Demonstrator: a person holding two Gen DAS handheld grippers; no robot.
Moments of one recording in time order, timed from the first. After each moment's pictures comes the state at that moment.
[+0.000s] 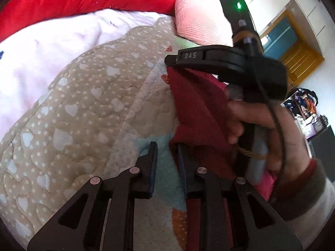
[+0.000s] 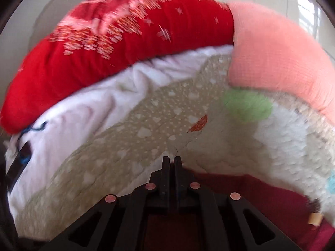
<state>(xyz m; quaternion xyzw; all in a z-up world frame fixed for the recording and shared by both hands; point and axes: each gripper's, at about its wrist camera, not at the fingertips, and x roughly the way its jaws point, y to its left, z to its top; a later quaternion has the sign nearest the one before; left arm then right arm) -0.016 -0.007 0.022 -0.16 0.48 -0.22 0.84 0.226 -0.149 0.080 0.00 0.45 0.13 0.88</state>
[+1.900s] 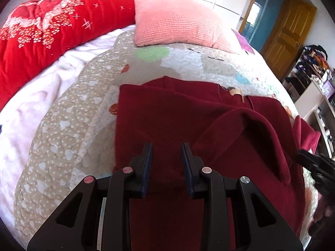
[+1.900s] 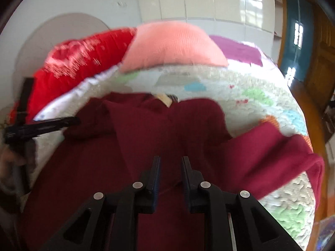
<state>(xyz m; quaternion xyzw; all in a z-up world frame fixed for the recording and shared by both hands) -0.003 -0.115 0.061 0.01 0.45 -0.20 0.87 -0.059 -0.350 0.119 0.05 0.40 -0.02 0.91</state>
